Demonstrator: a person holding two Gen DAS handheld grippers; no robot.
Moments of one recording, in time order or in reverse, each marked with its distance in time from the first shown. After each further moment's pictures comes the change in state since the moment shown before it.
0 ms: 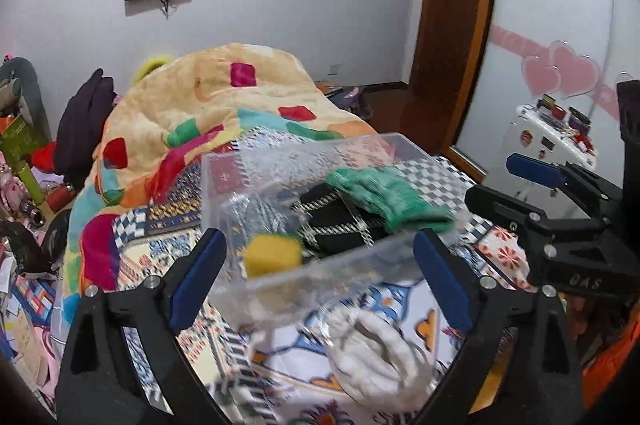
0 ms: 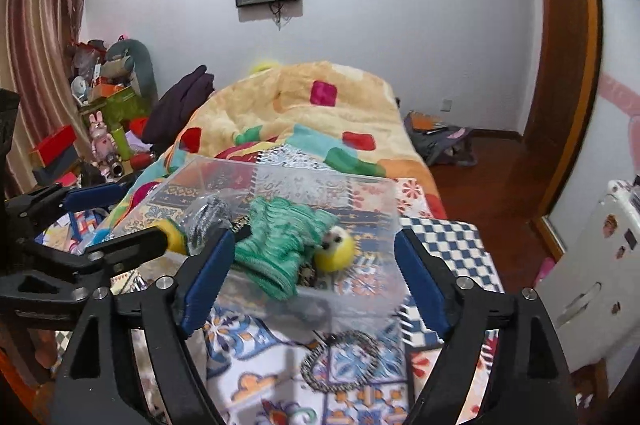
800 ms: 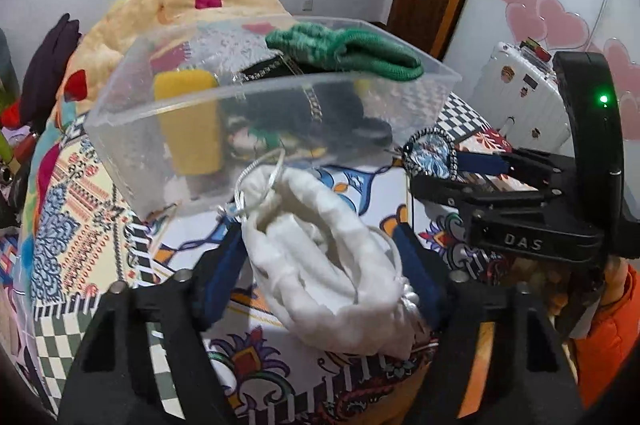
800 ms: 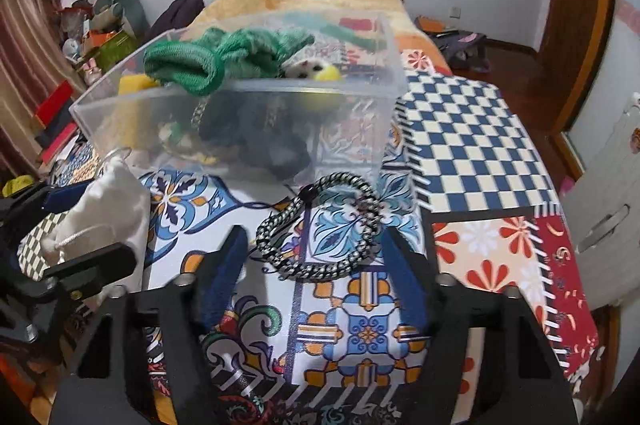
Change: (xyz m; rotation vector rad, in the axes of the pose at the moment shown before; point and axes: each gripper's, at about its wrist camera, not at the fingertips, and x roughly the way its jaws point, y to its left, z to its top) left arm 0.039 -0.031 -0.072 -0.009 0.219 -0.094; right arm 0.051 -0.016 -0.072 0.047 0.330 0.067
